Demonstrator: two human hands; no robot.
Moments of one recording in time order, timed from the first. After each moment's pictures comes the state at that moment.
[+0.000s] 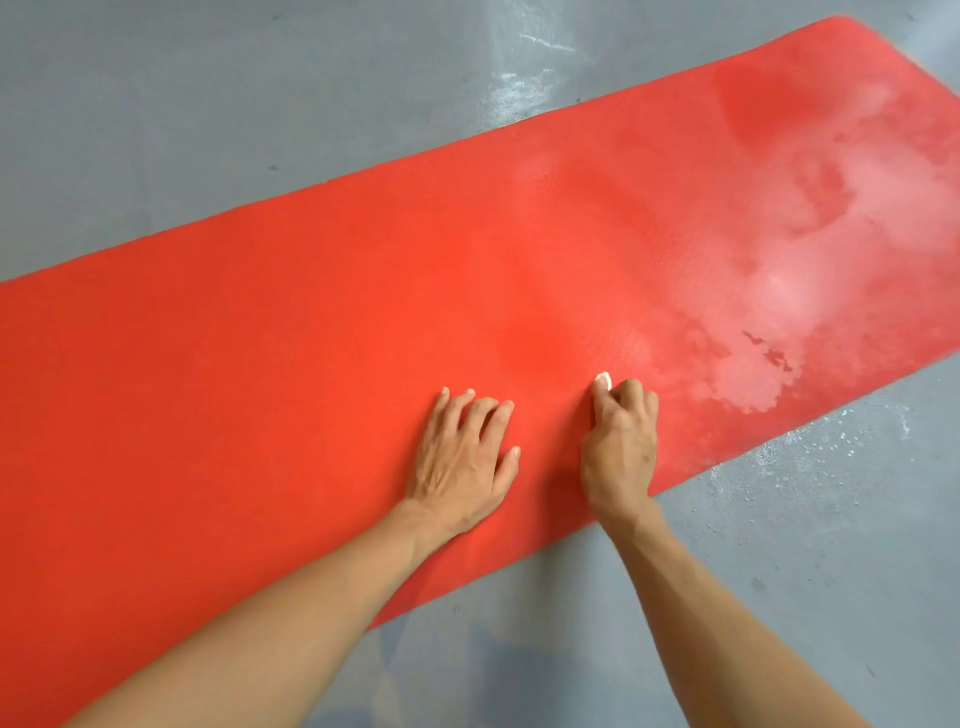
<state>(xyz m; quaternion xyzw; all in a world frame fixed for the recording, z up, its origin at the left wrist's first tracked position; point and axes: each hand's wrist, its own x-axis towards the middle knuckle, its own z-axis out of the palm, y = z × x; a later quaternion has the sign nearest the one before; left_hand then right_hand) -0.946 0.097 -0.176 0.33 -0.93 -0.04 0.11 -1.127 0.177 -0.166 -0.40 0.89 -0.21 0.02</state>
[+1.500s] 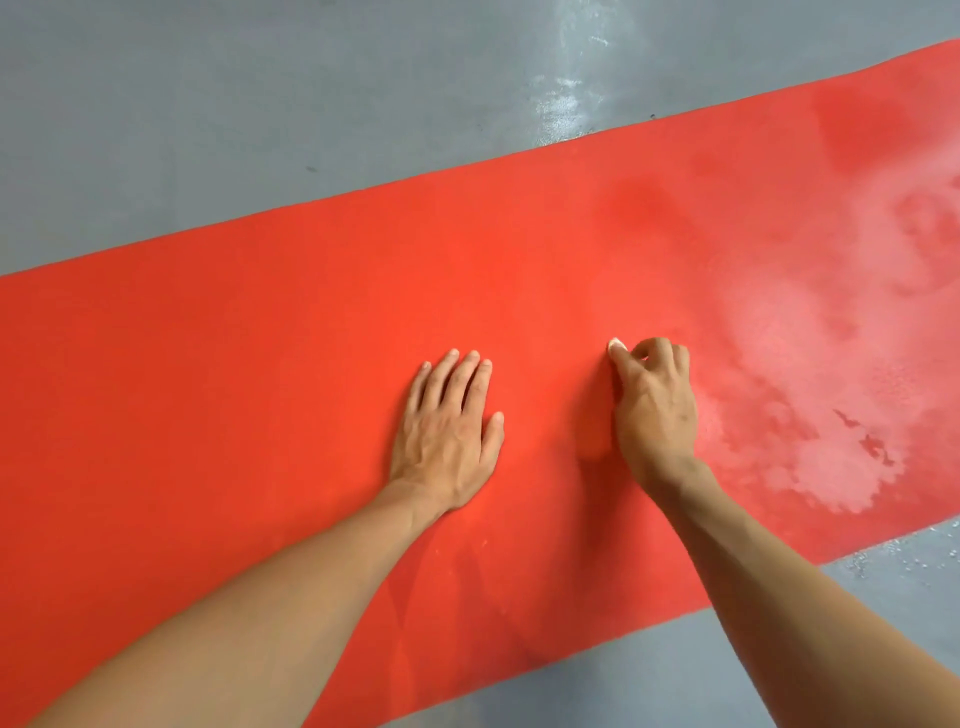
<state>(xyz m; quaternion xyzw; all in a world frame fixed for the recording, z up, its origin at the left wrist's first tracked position) -0.950 -0.002 -0.182 0.45 -0.89 -0.02 0.07 -1.184 0.067 -0.170 -0.55 0.82 -0.16 -0.01</state>
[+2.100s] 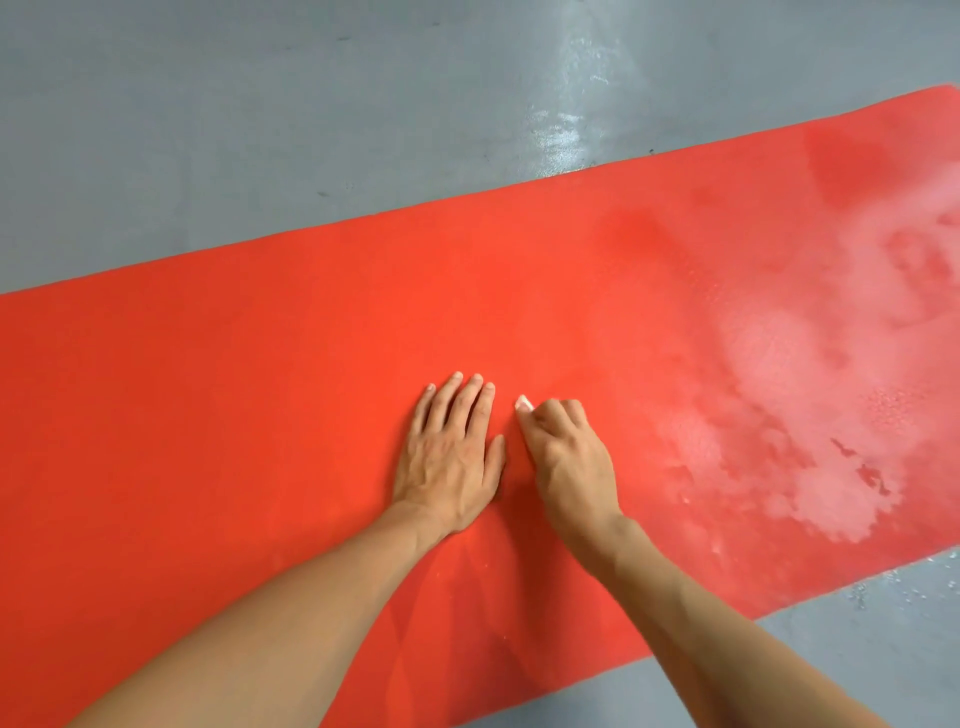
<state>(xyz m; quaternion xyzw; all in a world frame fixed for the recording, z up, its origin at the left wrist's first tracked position) -0.950 -0.001 -0.179 0.45 -0.89 -0.03 0.06 -1.106 0.067 -0.165 -0.67 0.72 -0.18 0.02</state>
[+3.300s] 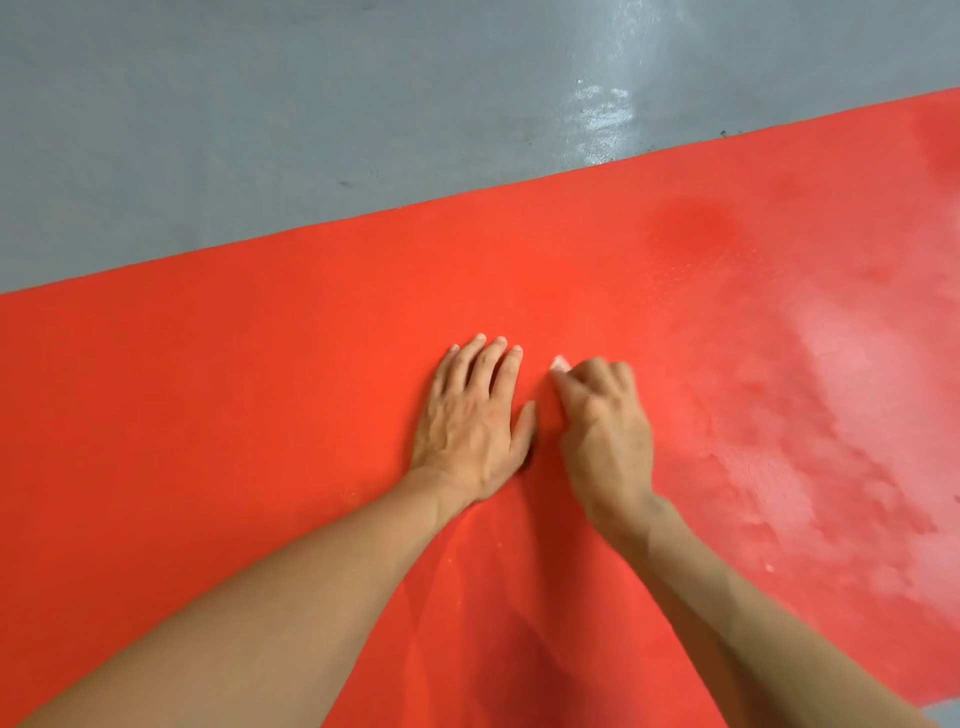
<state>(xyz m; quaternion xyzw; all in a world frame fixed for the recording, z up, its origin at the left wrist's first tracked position) -0.964 -0.072 -0.181 0.46 -0.88 -0.03 0.09 -1.107 -0.007 -0.165 -0.61 0.77 -0.20 0.02</state>
